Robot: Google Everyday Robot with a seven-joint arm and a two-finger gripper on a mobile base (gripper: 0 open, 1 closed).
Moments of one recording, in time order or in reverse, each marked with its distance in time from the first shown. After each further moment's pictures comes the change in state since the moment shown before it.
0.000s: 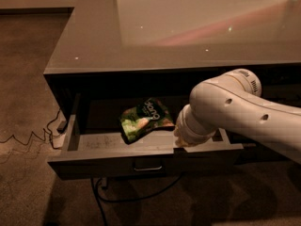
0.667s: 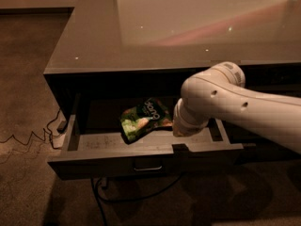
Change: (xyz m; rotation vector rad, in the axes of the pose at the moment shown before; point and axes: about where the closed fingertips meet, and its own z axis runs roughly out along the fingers) arm 0.005 -0.031 0.024 0.004 0.035 -0.001
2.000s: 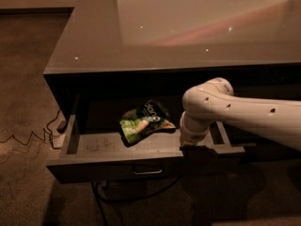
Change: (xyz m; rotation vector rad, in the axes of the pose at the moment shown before) arm 0.047 0.014 0.089 -0.162 0.054 0.066
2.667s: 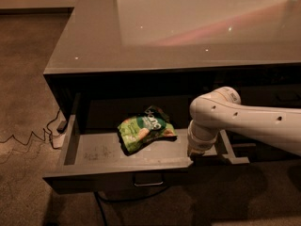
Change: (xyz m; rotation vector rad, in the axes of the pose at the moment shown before) arm 0.029 0.026 0.018 -0.050 0.033 0.055
